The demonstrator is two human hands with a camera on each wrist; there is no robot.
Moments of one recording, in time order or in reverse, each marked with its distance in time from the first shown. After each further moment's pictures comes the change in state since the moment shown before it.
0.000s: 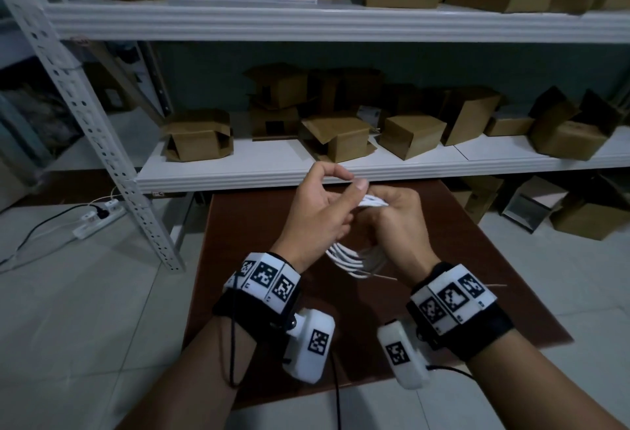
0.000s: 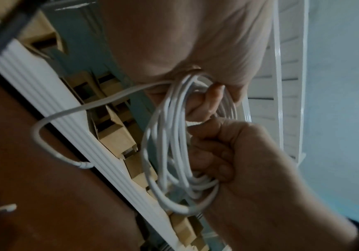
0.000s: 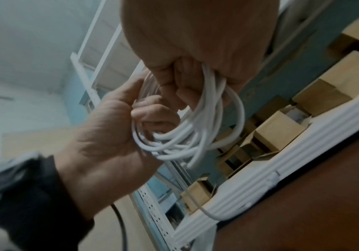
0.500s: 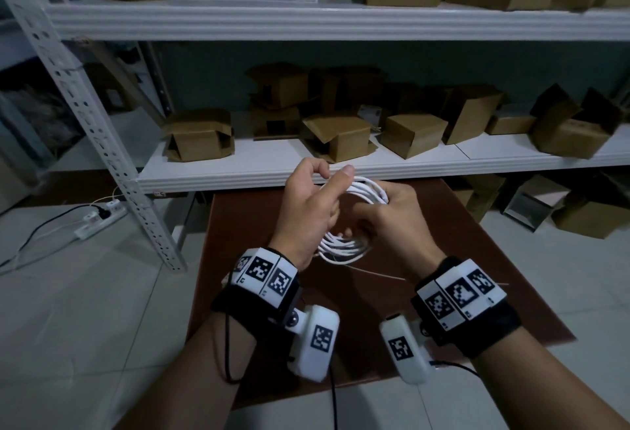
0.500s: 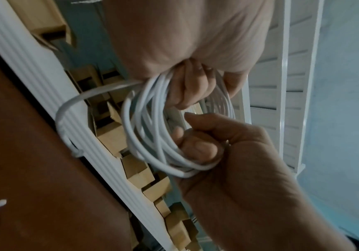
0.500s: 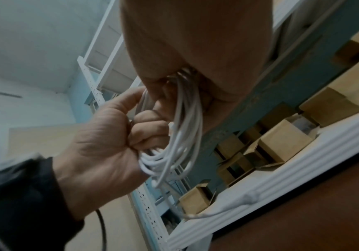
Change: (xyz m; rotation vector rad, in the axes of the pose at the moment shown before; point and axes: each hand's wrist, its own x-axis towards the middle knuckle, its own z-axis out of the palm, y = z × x) left_hand 0.004 0.001 -0.008 -0.081 0.113 0.040; right_hand -0.002 -0.015 0.002 0.120 -0.100 0.029
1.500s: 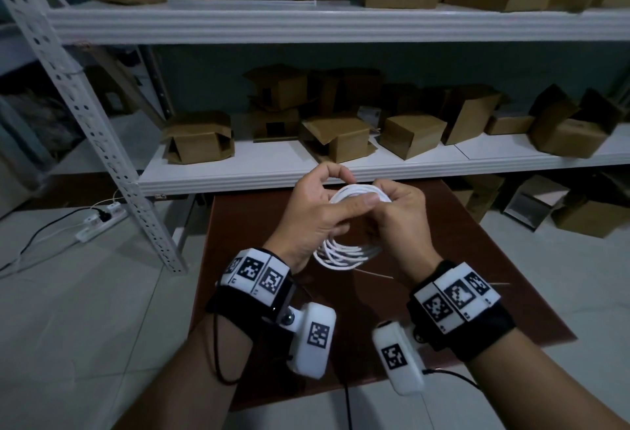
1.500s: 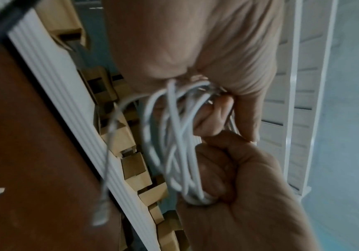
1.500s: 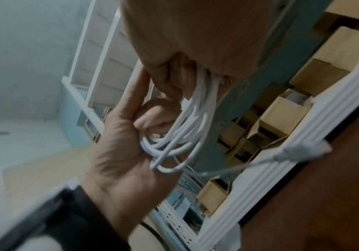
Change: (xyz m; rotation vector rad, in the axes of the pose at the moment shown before) left_hand -0.001 0.001 -0.003 -0.012 -0.212 -0.085; right_hand 0.002 0.011 -0.001 0.117 0.145 -0.071
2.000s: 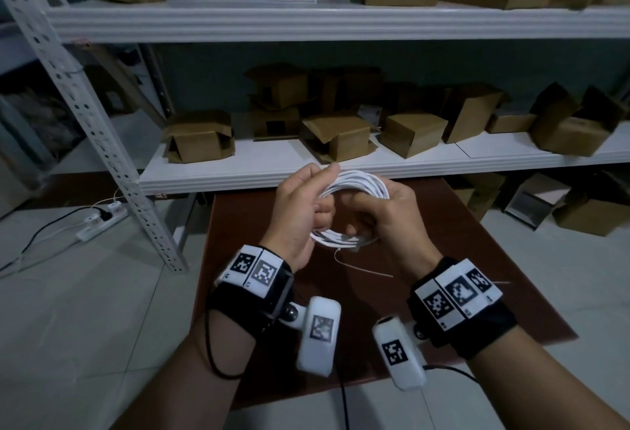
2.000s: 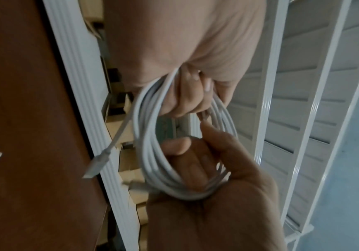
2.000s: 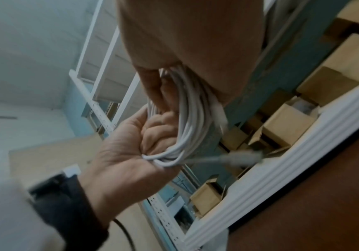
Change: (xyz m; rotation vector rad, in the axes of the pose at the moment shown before) left_hand 0.002 0.002 -0.008 -0.228 0.187 -0.092; right_hand -0.003 -0.009 0.008 0.108 -0.132 0.128
